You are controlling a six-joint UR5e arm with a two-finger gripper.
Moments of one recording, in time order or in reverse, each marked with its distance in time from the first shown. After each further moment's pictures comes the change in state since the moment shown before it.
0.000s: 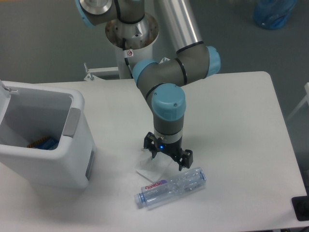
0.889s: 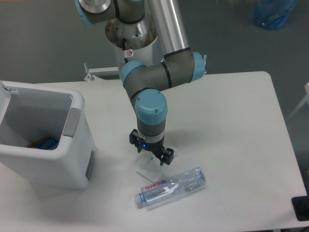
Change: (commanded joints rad) arm -0.046 -0.012 -0.046 0.000 -0.003 0.005
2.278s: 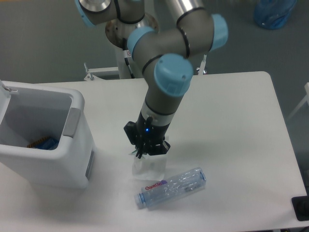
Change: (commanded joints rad) arm 0.061 0.156 0.354 -0.380 -0.454 -0.029
